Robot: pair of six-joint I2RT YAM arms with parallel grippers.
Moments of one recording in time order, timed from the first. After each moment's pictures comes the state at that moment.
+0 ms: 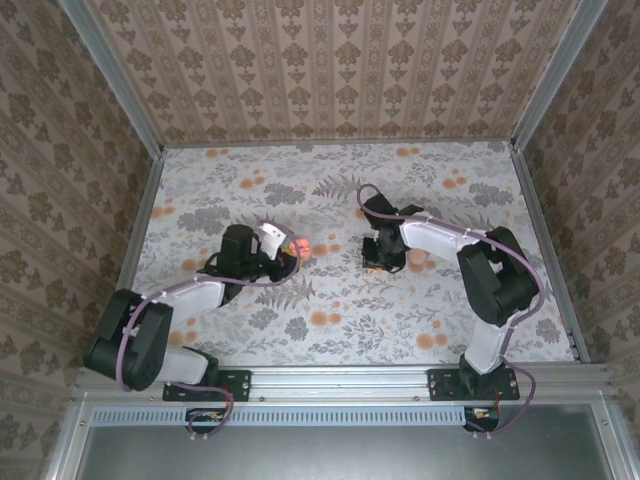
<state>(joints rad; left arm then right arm) -0.46 1.38 0.48 0.30 0.58 0.01 0.50 1.79 1.15 -0.68 -0.11 0.64</state>
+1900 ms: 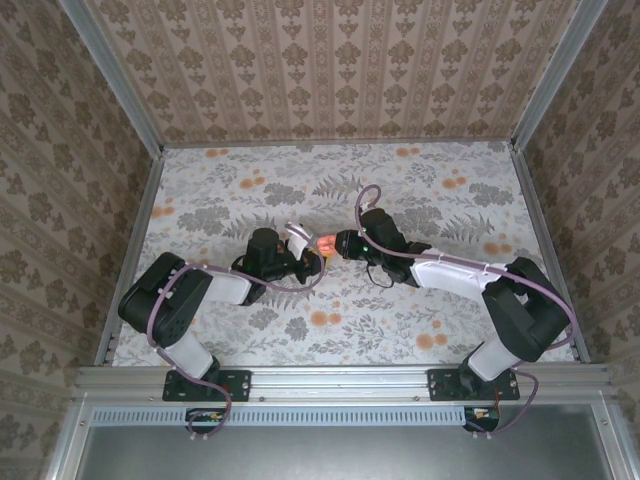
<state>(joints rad) -0.60 1.64 0.51 0.74 0.55 -0.06 0.65 1.55 0.84 0.10 -0.03 0.71</state>
